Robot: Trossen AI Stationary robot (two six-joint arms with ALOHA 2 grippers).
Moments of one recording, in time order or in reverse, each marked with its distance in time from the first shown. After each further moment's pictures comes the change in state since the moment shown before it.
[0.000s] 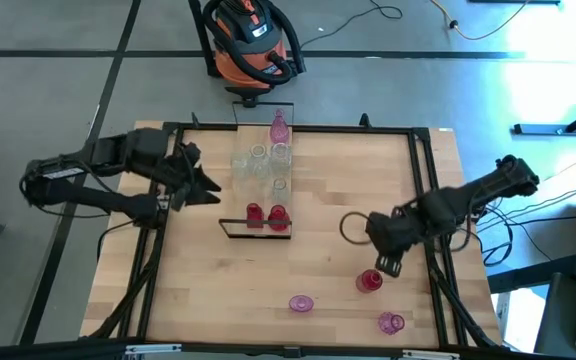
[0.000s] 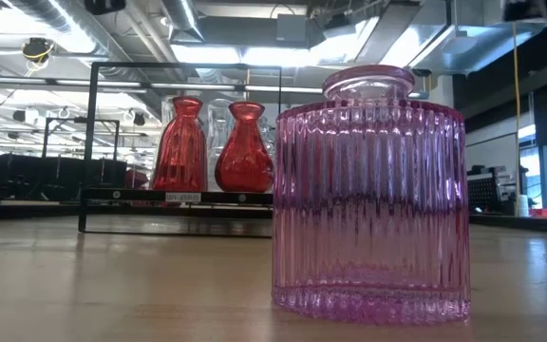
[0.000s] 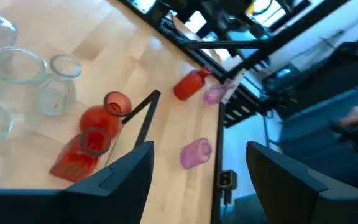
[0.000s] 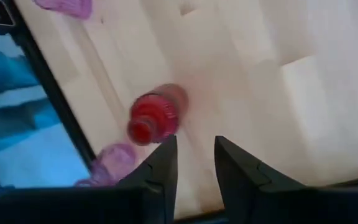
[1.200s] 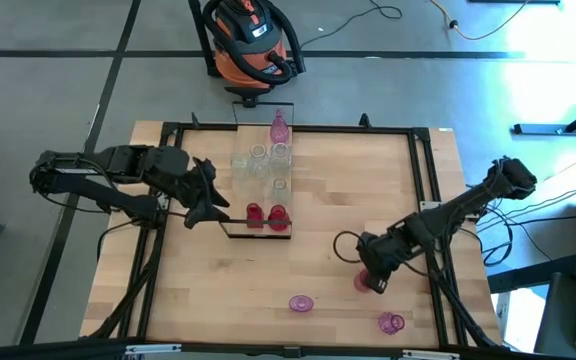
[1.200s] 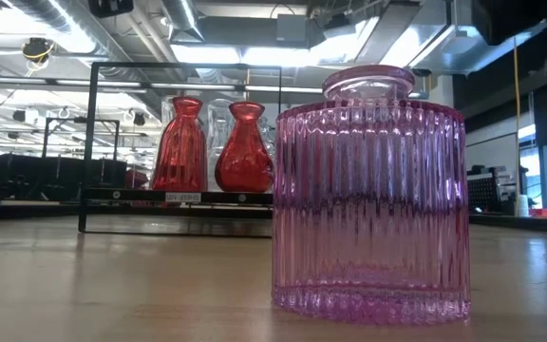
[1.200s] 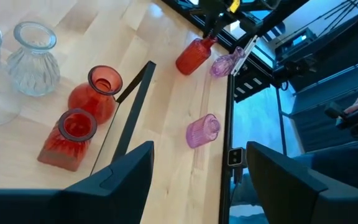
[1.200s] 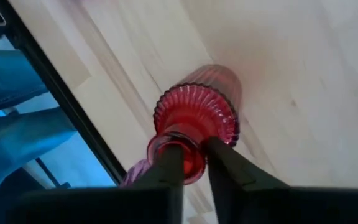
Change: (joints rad) left arm -0.167 0.115 0.000 0.010 -0.107 -0.009; right arm 0.059 0.038 -0.313 0.412 -0.089 0.219
